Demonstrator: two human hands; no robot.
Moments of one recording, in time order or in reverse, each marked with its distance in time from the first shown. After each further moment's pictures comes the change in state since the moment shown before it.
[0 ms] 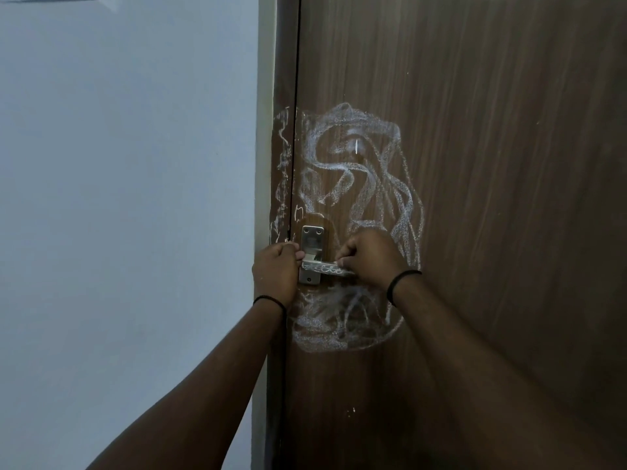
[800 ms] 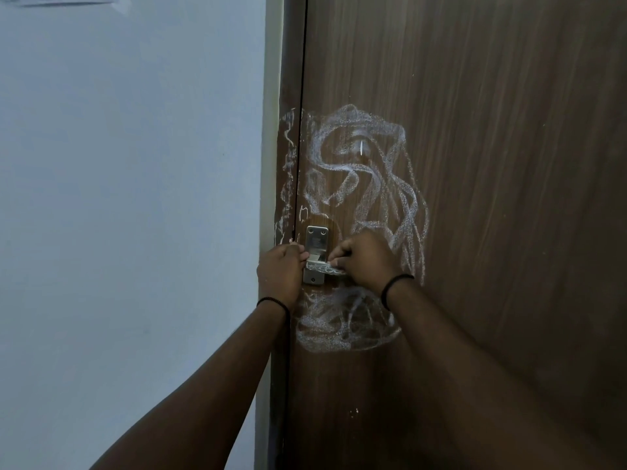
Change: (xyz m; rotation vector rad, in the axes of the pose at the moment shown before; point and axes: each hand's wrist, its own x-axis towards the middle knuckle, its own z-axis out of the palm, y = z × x) left_hand -0.007 0.003 -0.003 -0.042 -0.037 -0.032; right_hand -0.004 -0.012 0.011 0.117 0.006 -0.051
